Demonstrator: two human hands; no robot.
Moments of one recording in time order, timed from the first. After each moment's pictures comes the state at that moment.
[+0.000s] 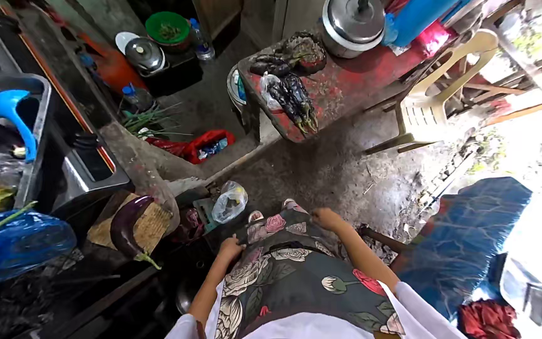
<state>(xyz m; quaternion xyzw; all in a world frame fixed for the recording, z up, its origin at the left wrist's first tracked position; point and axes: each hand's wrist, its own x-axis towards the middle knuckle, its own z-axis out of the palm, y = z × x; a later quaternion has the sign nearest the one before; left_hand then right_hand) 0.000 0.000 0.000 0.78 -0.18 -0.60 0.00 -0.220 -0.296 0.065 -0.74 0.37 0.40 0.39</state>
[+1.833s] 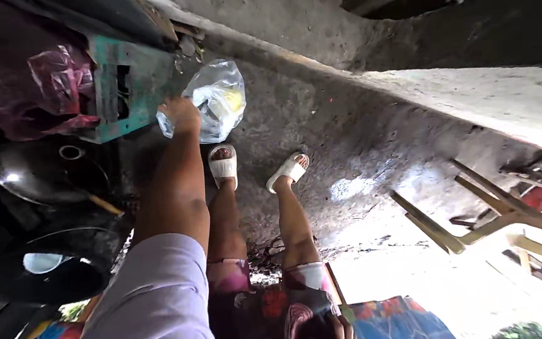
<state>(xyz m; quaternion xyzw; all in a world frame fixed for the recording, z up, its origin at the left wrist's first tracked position) 0.141 -0.038 -0.516 0.89 0.17 -0.43 0.04 -0.271 -0.293 -0.087 -0.78 0.39 0.48 0.11</state>
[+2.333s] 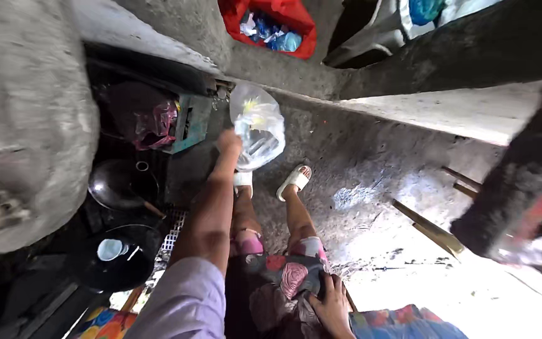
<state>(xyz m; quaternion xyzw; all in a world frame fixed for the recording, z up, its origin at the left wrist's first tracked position) 0.140 -0.088 -0.310 0.88 0.18 -0.39 0.20 -0.257 -0.297 -0.073 -0.74 0.38 0.53 0.17</state>
